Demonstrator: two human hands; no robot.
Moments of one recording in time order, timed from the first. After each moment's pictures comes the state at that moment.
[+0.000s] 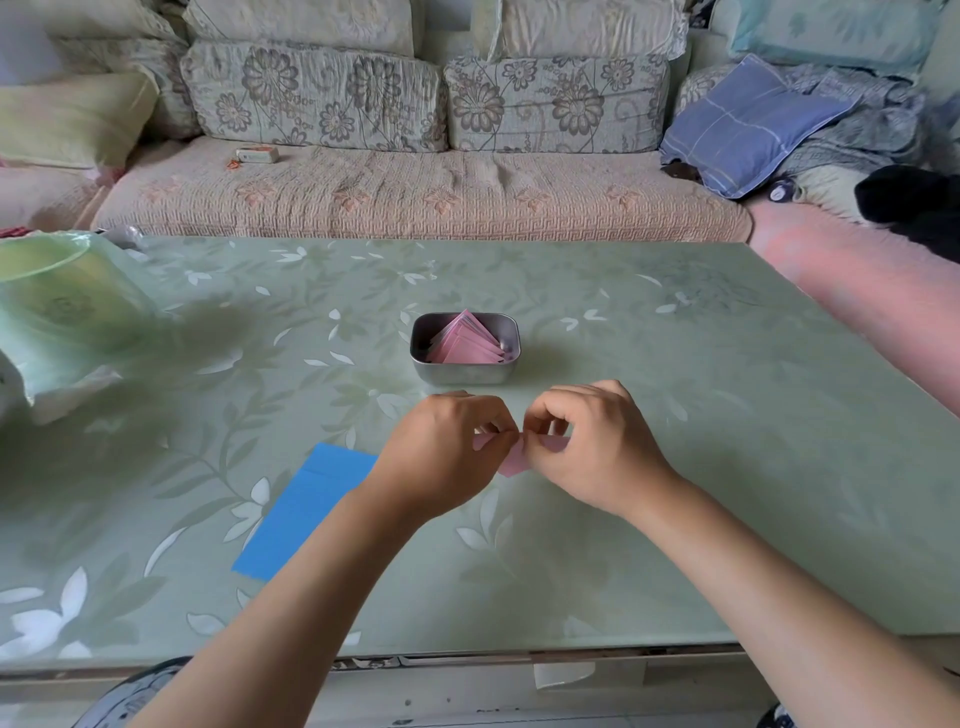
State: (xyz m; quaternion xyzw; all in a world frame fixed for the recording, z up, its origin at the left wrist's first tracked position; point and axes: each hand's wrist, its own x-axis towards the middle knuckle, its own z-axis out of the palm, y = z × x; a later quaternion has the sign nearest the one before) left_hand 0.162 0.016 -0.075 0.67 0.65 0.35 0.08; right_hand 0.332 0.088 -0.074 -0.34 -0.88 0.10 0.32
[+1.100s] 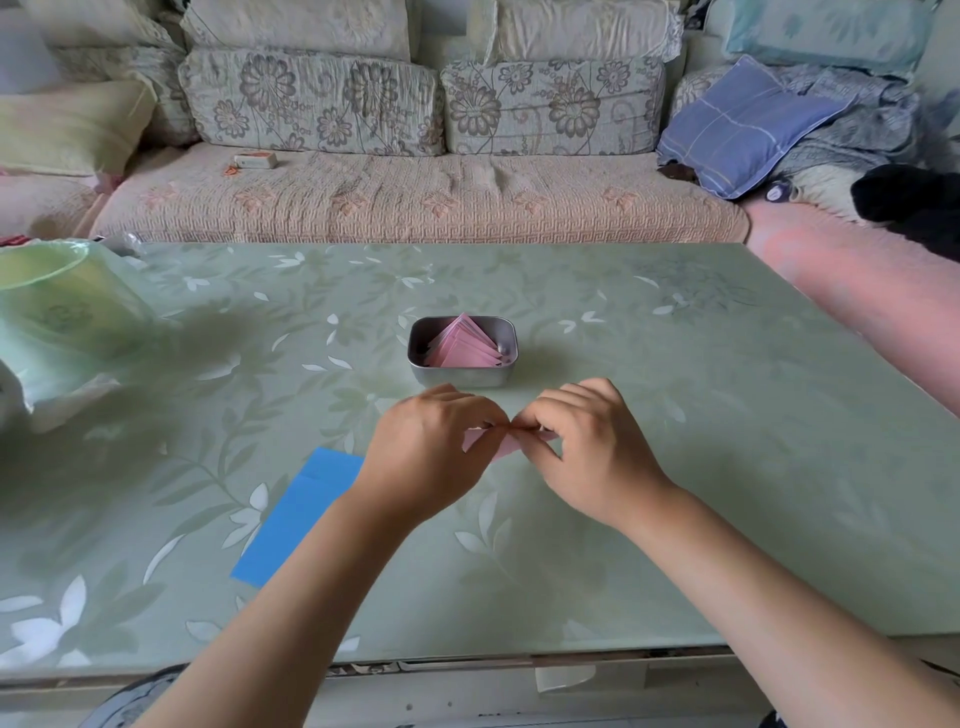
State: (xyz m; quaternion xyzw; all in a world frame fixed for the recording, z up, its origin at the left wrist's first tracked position) left_hand 0.158 0.010 -0.068 0.69 0.64 0.35 -0.05; right_hand 0.332 0.089 -0.078 -0.27 -0.90 0.03 0.35
